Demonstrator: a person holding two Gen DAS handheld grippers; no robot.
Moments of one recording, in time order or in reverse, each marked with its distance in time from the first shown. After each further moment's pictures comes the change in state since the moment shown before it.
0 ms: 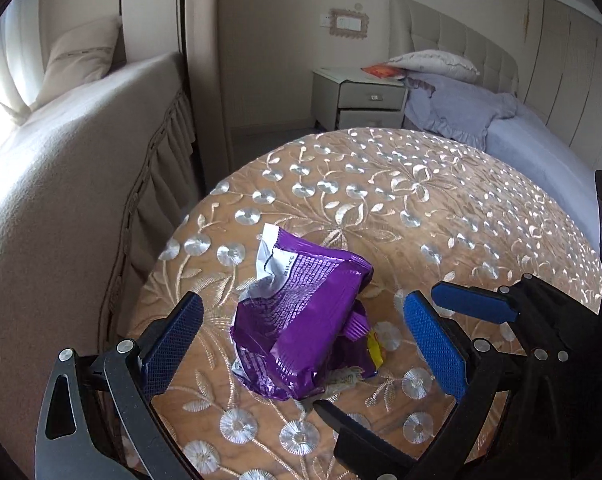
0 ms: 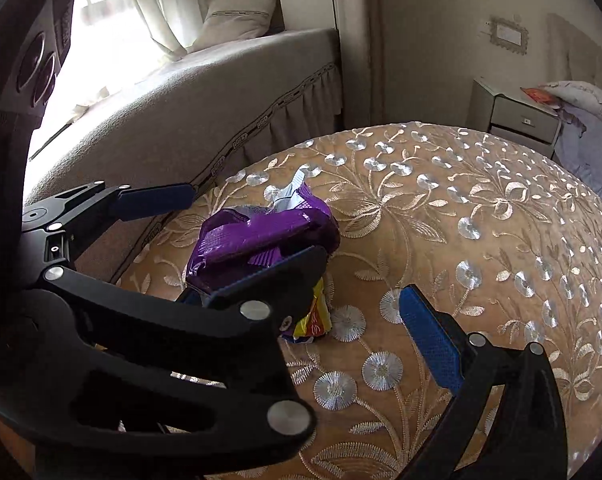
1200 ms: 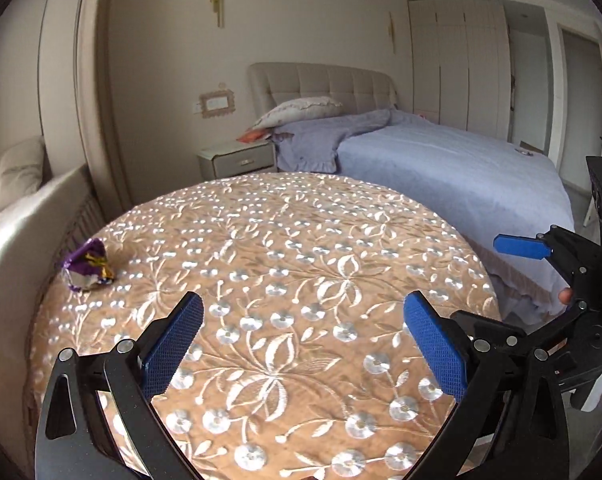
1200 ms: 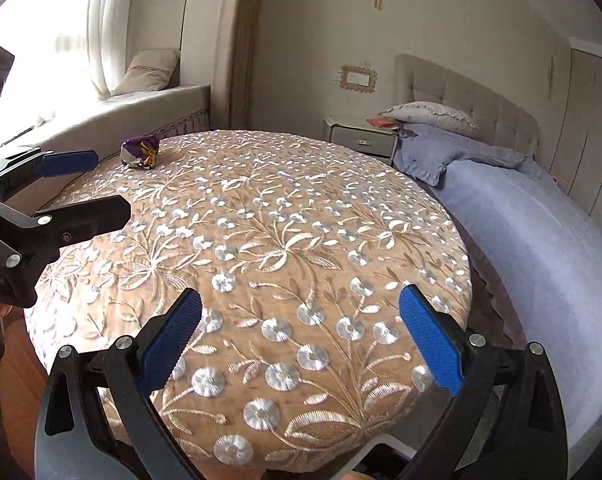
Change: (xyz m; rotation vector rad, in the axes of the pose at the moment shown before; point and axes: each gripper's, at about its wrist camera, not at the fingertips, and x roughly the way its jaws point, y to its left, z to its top) left arm -0.198 -0.264 -0.175 0.281 -0.303 -0.164; right arm -0.323 -0.094 -0.290 0.028 -0.238 -0.423
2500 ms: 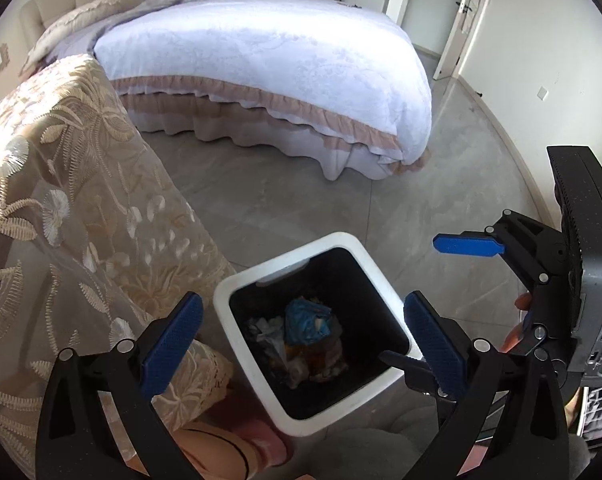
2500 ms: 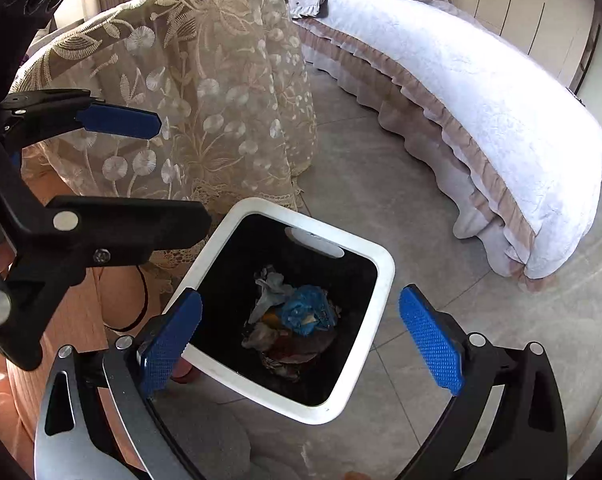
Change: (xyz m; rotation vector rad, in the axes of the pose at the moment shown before) left arm 0.138 -0.298 -0.103 0.336 0.435 -0.623; right arm -0.035 -0.145 -0.261 0.325 0.435 -0.208
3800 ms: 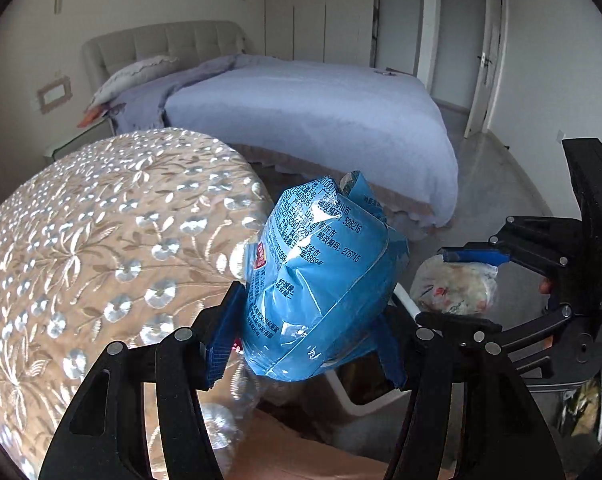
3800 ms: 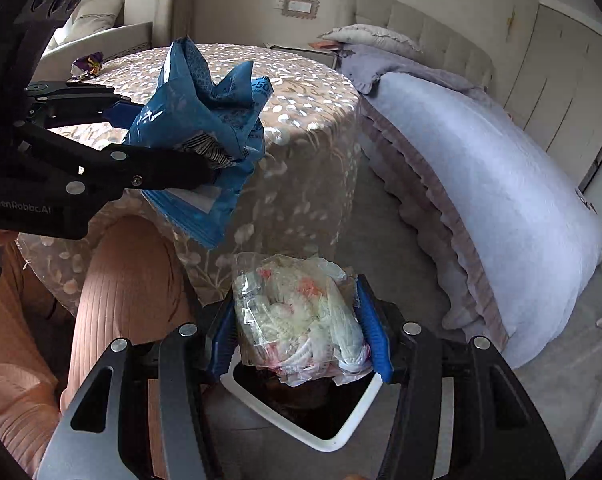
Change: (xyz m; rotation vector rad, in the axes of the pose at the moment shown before) left arm -0.139 0.034 -0.023 -0.020 -0.228 0.143; right arm -0.084 0.070 0.052 -0.211 -0.183 -0.003
